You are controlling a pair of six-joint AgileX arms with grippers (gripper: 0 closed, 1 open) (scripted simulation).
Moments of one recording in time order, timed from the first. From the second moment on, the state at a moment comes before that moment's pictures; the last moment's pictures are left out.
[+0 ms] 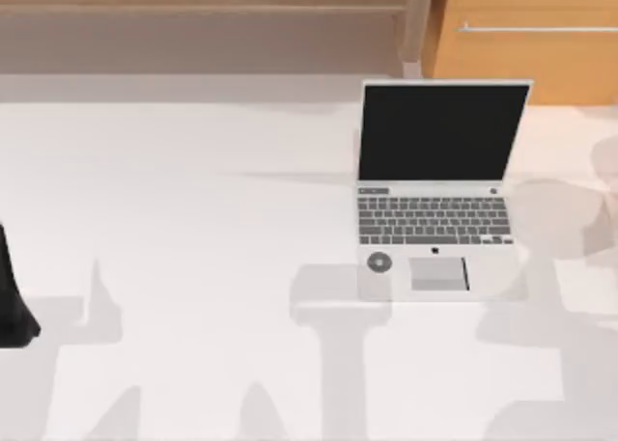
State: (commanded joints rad) left arm 0.00 0.00 0.00 0.00 0.00 0.00; right arm -0.18 1.73 0.23 1.30 -0.14 -0.03
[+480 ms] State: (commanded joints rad) left arm 0.00 0.00 0.00 0.00 0.00 0.00; right arm -0.15 1.90 0.38 1.31 -0.11 -0.02
